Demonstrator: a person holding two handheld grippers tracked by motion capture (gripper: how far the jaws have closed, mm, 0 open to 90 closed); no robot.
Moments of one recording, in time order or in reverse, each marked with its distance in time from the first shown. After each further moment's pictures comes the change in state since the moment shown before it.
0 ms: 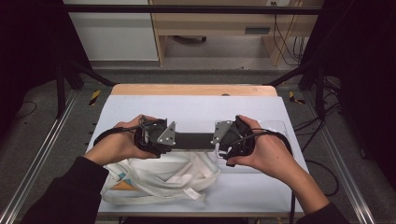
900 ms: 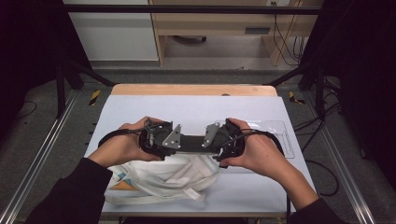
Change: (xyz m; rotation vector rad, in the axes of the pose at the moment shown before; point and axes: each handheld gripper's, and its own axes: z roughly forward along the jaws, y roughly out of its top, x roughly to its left) left arm -0.005 0.013 0.002 -0.016 -0.006 0.034; right arm 0.005 0.016 0.016 0.010 0.048 -0.047
